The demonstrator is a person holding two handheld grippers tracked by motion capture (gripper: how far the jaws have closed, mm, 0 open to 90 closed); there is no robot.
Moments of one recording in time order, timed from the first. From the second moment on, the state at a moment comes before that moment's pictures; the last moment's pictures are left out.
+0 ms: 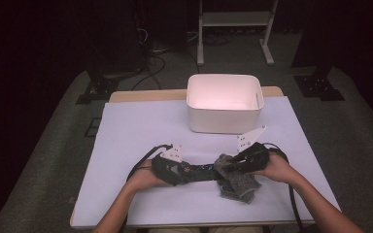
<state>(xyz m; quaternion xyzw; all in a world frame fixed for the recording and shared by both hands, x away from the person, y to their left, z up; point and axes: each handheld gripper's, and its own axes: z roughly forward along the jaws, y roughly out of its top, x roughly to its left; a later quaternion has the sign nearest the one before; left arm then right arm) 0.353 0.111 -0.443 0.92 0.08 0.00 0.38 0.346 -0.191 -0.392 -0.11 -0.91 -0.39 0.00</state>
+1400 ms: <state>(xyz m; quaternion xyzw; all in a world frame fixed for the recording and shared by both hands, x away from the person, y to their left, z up) 0.354 0.109 -0.447 0.92 0.05 0.00 0.39 0.349 -0.161 -0.379 -0.07 -0.92 -0.38 -0.01</state>
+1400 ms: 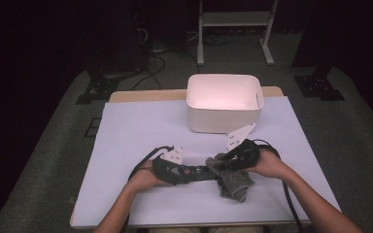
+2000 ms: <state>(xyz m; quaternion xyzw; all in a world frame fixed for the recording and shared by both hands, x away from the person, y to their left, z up) 0.355 0.106 -0.448 0.92 0.05 0.00 0.39 0.353 -0.142 -0.380 -0.05 -0.93 -0.37 0.00</state>
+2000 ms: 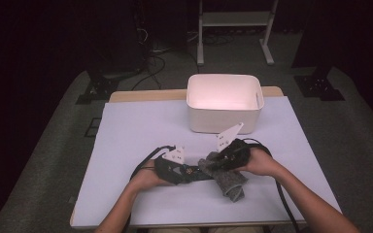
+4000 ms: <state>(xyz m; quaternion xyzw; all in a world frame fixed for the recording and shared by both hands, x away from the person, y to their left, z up) 0.356 0.109 -0.446 0.90 0.06 -0.01 0.43 0.350 -0.138 -0.375 -0.04 -0.94 -0.33 -0.03</state>
